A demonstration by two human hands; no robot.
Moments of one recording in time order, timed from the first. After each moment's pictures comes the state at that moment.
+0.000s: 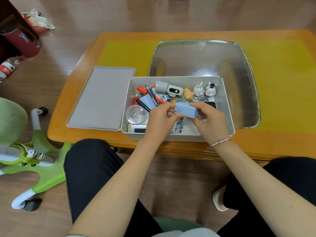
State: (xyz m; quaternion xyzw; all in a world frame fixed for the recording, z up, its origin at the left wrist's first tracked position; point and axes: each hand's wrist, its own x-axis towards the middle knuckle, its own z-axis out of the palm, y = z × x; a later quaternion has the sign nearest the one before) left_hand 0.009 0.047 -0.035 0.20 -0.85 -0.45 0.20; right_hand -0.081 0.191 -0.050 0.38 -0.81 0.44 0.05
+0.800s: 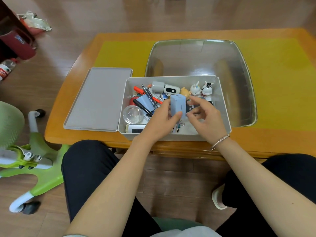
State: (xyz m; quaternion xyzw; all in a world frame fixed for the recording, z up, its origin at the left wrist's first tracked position) left_hand 0.005 0.041 -0.039 0.13 -0.84 -0.52 0.07; right_hand -0.076 0.193 -0.037 0.35 -0.77 0.53 -0.03
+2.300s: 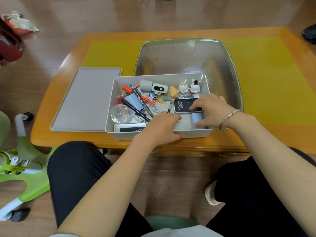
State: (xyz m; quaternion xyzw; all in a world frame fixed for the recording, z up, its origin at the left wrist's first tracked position) left_hand -0.006 0.074 -0.037 0.02 -0.98 -0.17 -0.07; right_hand -0.140 0.230 -0.012 0.45 -0.89 0.00 -0.09
